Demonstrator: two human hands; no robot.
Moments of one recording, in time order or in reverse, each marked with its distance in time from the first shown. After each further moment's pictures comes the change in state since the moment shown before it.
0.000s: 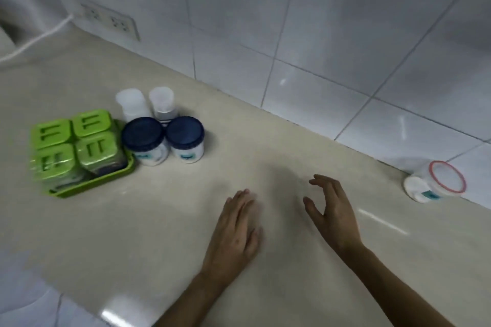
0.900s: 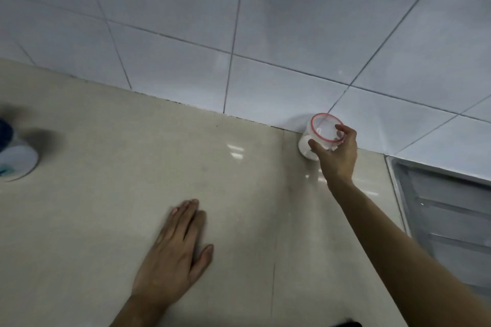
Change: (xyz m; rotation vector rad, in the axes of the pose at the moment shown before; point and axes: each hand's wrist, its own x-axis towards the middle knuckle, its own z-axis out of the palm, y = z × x) left_hand 0.014 0.077 0.127 0.309 -0.291 0.255; right_hand 0.023 0.257 -0.100 0.351 0.550 0.641
